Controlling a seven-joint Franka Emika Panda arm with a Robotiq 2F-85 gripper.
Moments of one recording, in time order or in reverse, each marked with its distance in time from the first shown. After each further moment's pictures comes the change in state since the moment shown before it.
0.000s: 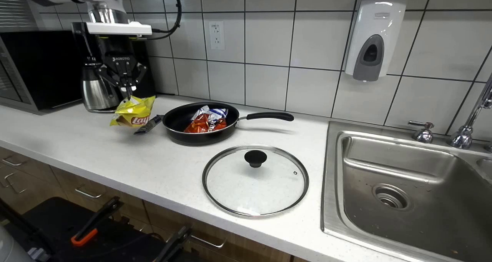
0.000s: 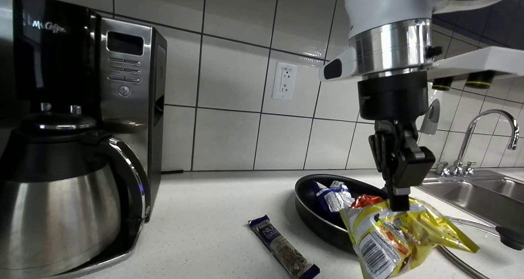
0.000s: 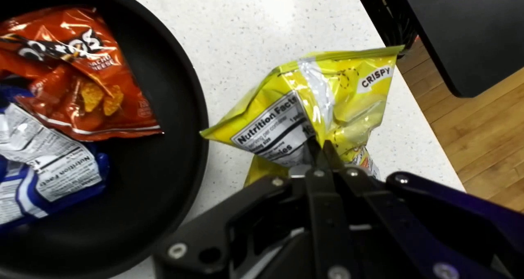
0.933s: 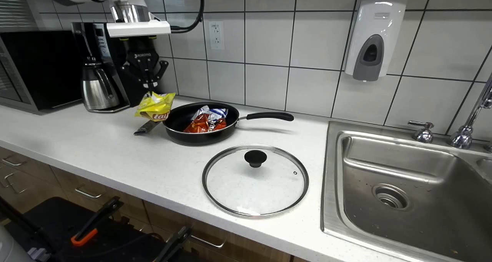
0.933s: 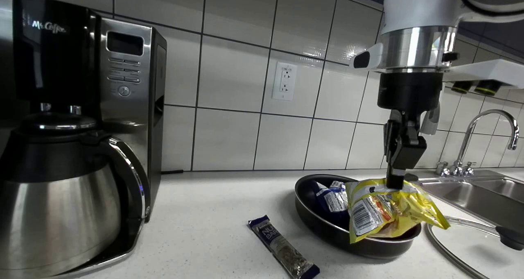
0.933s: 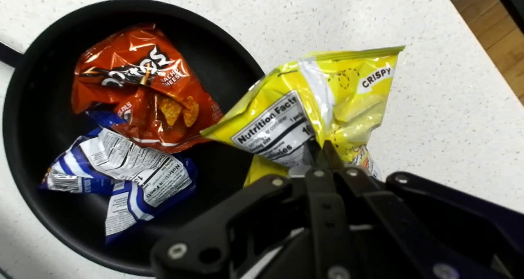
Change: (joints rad) arm -0.033 -0.078 -0.100 -0.096 0.018 0.204 0.037
